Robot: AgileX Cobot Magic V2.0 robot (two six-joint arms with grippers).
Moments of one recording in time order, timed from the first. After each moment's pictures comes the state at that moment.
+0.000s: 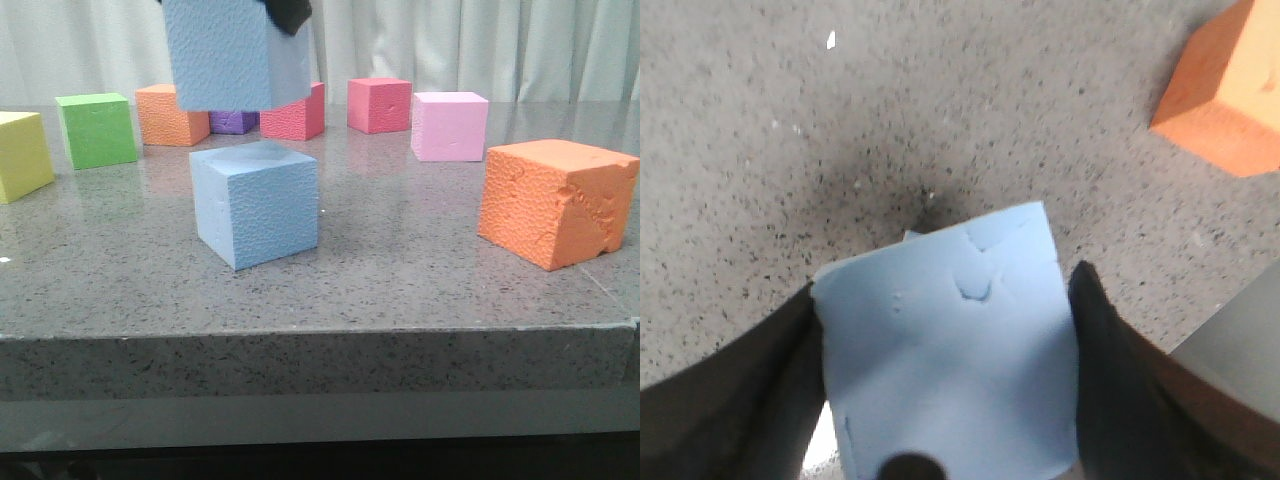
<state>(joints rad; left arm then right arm) -0.64 1.67 -1.72 -0.12 1.25 0.02 0.07 0.49 -0.48 0.17 0.48 -0.04</state>
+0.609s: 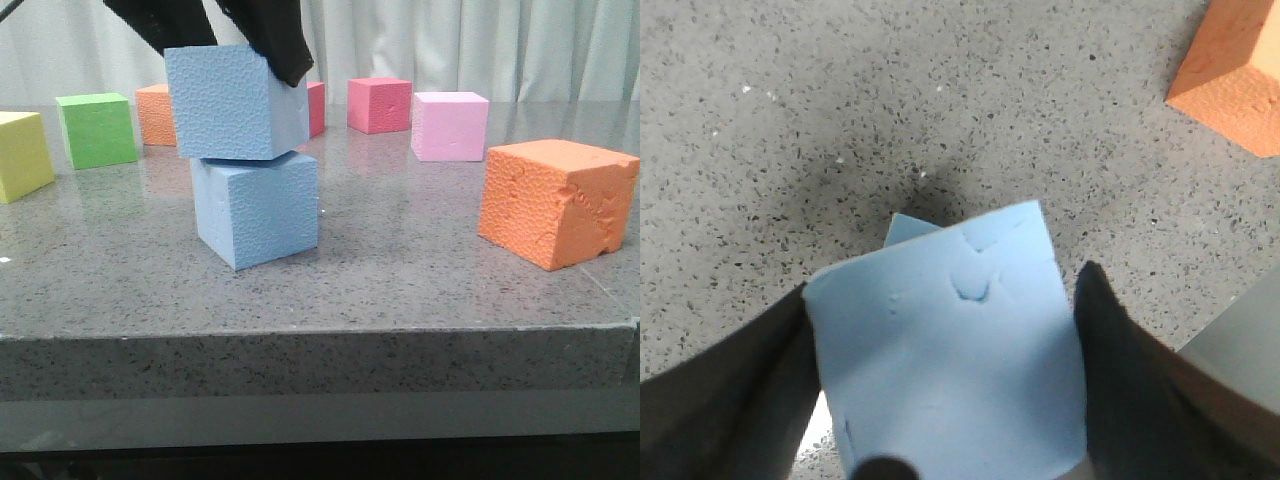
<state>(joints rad) -0.64 1.67 -1.64 -0.14 1.20 0.02 0.07 0.49 -0.48 0.17 0.48 -0.04</state>
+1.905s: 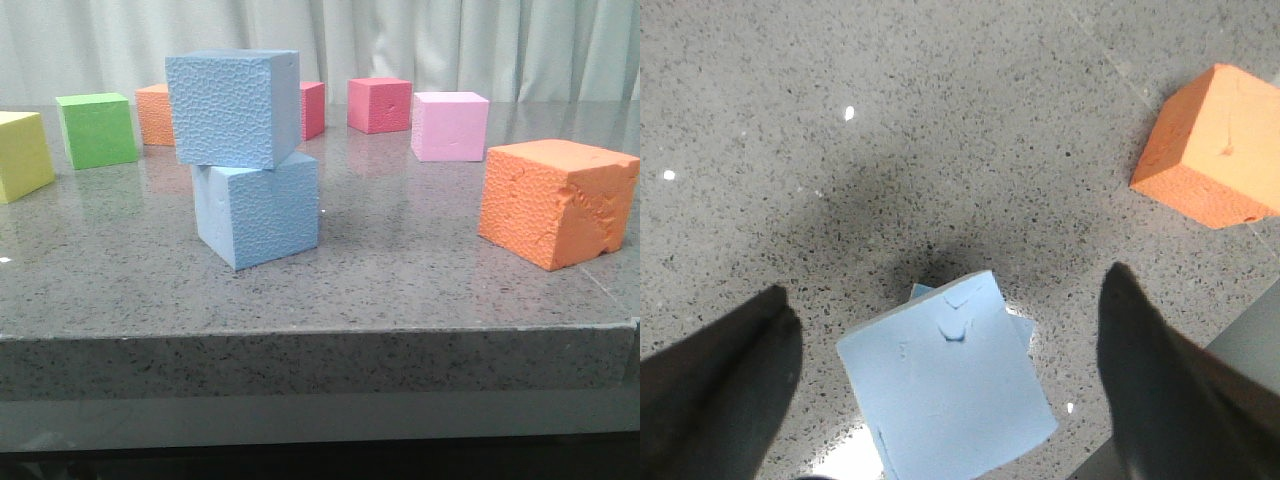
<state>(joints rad) -0.64 1.67 -1.82 -0.11 1.25 0.03 0.07 0.49 -0.48 0.17 0.48 -0.04</state>
